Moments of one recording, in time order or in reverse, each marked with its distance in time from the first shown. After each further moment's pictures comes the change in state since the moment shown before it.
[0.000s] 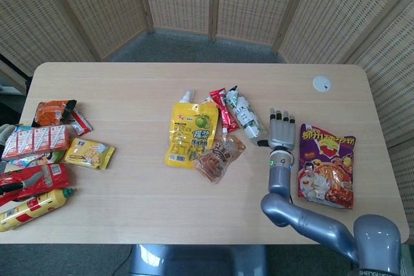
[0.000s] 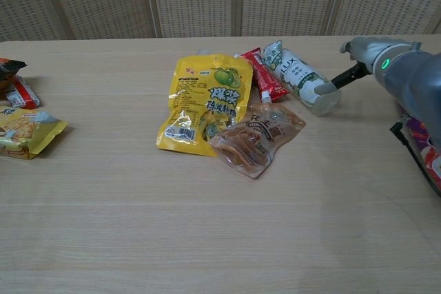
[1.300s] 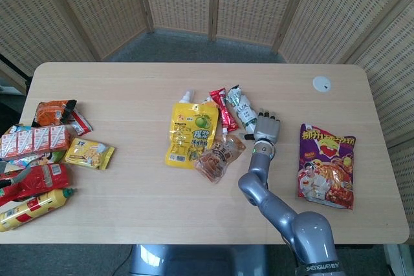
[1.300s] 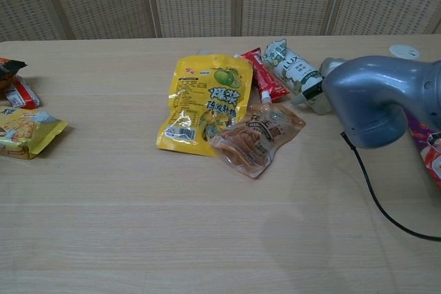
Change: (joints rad) left arm 0.007 -0.004 -0.022 0.042 -0.066 -0.010 -0.023; right arm 0.263 -0.333 0.145 0.764 0.082 -0.347 0.075
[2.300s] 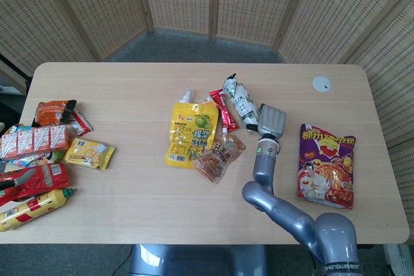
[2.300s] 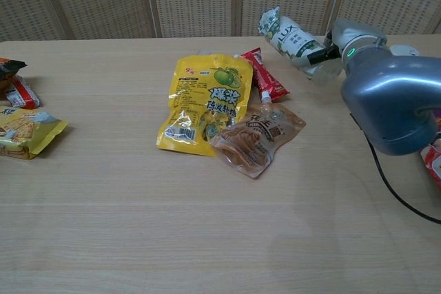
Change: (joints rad) left arm 0.006 0.012 0.004 -0.028 0.052 0.023 -0.013; right arm -0.150 0.132 -0.013 -0.376 -0.264 0.275 0.191
